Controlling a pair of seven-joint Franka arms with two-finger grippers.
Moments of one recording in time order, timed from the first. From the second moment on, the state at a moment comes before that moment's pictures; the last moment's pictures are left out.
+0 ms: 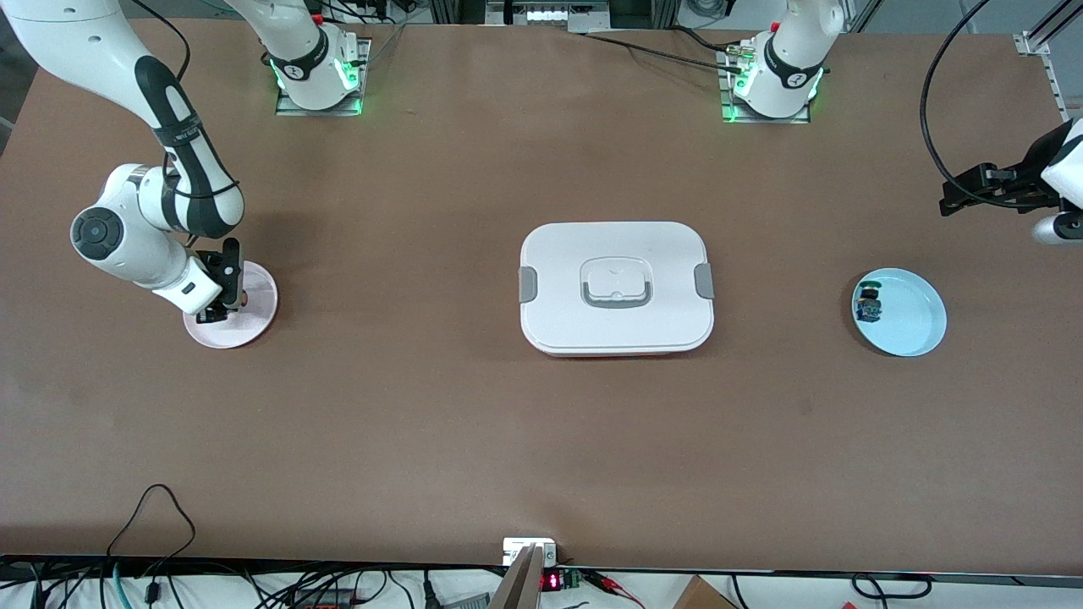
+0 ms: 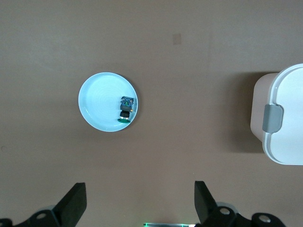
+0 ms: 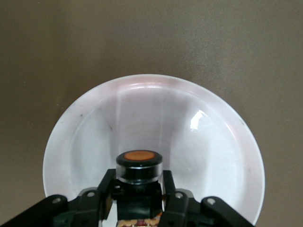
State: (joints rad) left arm 0.16 0.04 -0.12 -1.56 0.05 1.48 0.01; right arm -0.06 0.41 -0.09 -2.19 -0.07 2.56 -1.75
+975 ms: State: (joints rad) left arm 0.16 0.04 -0.12 -1.53 0.05 1.48 0.01; right arm -0.06 0.27 -0.07 -1.98 0.07 2.21 -1.66
